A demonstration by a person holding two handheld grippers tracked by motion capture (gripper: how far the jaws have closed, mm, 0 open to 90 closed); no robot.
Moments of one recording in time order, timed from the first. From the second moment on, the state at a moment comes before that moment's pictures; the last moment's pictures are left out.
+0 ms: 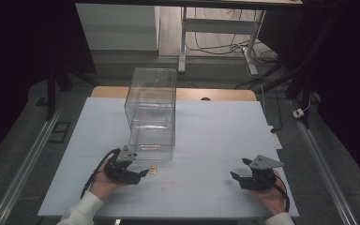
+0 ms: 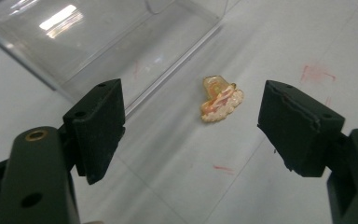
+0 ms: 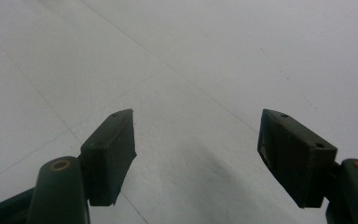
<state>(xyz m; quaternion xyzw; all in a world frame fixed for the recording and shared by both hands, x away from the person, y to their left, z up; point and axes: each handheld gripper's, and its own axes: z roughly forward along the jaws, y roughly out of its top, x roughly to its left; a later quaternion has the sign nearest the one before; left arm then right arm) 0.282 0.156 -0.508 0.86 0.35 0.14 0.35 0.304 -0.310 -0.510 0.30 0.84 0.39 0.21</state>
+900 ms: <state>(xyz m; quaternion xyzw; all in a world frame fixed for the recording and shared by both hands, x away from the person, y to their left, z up) 0.294 0.126 -0.521 0.88 0.32 0.12 0.32 0.304 -0.310 -0.511 0.30 0.85 0.38 0.21</state>
